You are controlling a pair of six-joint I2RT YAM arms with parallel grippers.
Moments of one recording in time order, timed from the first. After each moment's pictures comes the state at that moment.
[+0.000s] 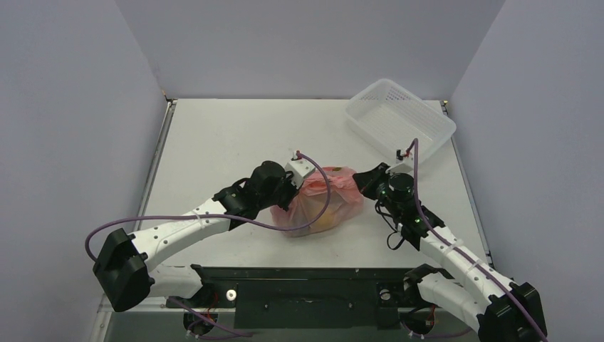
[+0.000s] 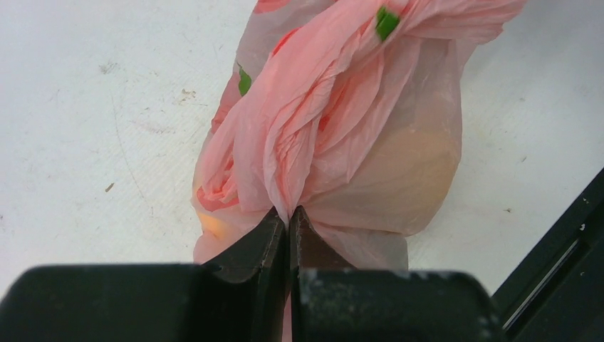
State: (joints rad) left arm -0.86 1.26 0.91 -0.21 -0.06 0.04; right arm 0.50 0.91 0.51 0.09 0.11 0.80
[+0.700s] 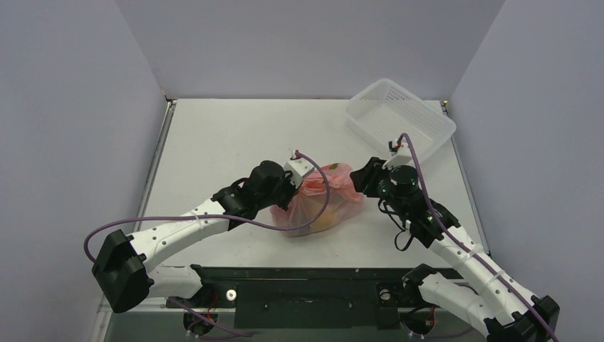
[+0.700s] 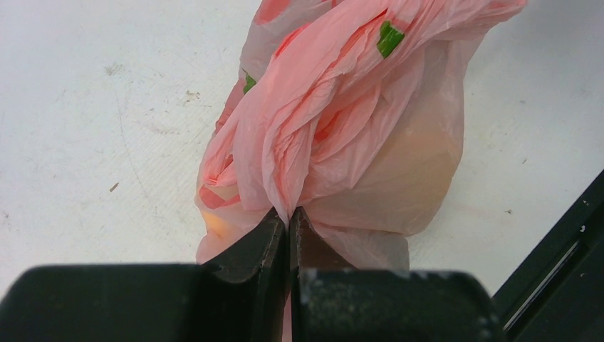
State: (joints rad) left arm -0.86 1.25 0.91 -0.21 -0.06 0.04; right arm 0.53 0.85 0.75 -0.28 0.12 0.56
